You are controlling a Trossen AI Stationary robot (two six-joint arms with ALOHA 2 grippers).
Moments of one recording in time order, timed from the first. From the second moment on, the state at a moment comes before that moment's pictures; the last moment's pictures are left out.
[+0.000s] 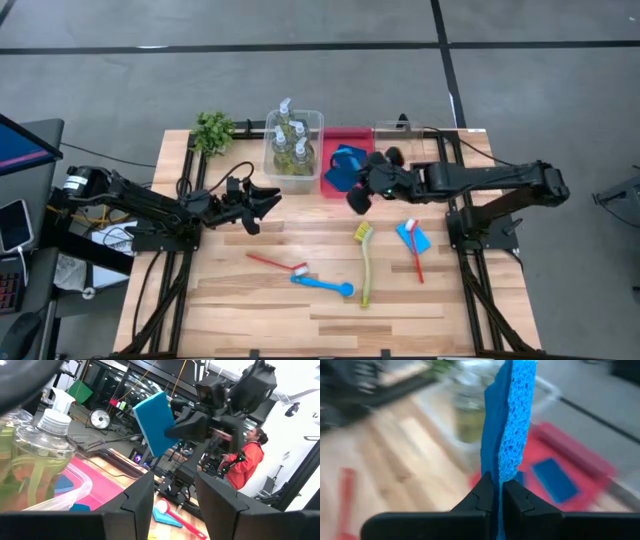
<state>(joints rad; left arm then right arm) -0.13 1.08 0.22 1.06 -0.40 -0.40 0.02 1.19 1.21 -0.65 0.56 0.49</state>
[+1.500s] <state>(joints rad) -0.08 1.08 0.22 1.05 -0.40 -0.41 -0.57 1.59 1.21 -0.59 0.00 0.09</state>
